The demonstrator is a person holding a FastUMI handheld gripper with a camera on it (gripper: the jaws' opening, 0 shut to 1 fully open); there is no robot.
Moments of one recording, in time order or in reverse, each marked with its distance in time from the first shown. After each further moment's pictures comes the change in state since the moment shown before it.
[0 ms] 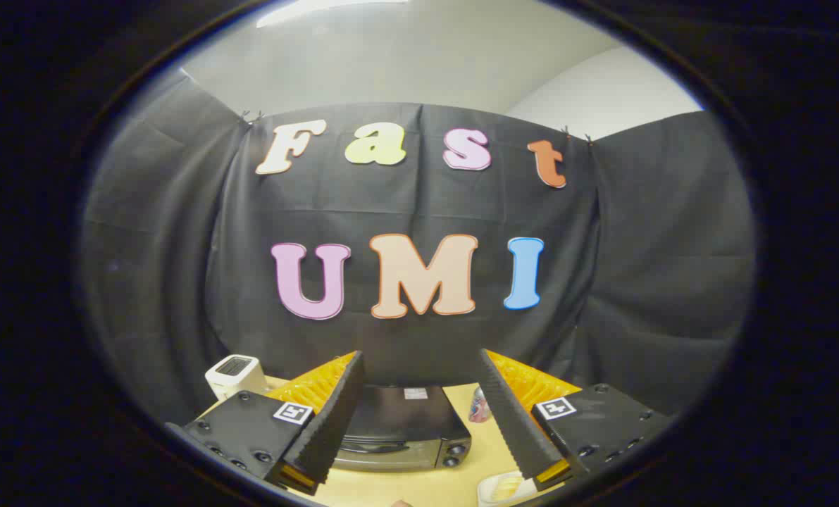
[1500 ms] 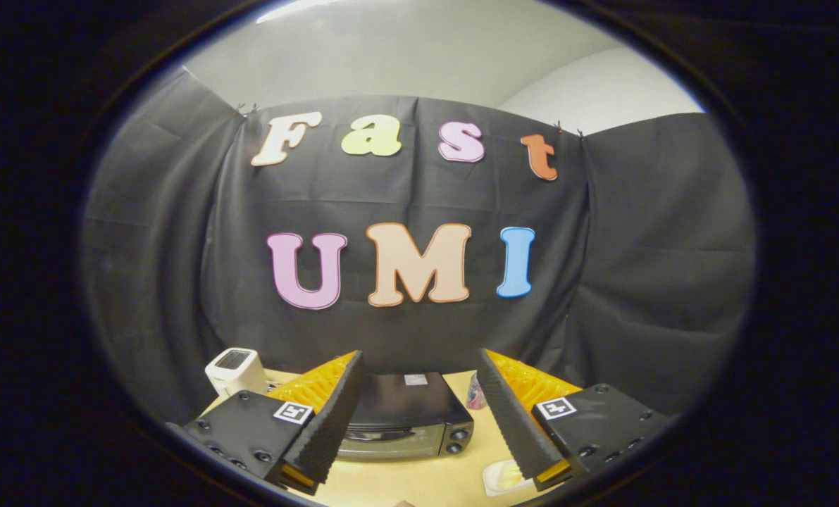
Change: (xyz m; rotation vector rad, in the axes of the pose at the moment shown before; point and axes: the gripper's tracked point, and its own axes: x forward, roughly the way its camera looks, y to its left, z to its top) arm -0.023 -0.005 -0.016 0.021 0.040 -0.075
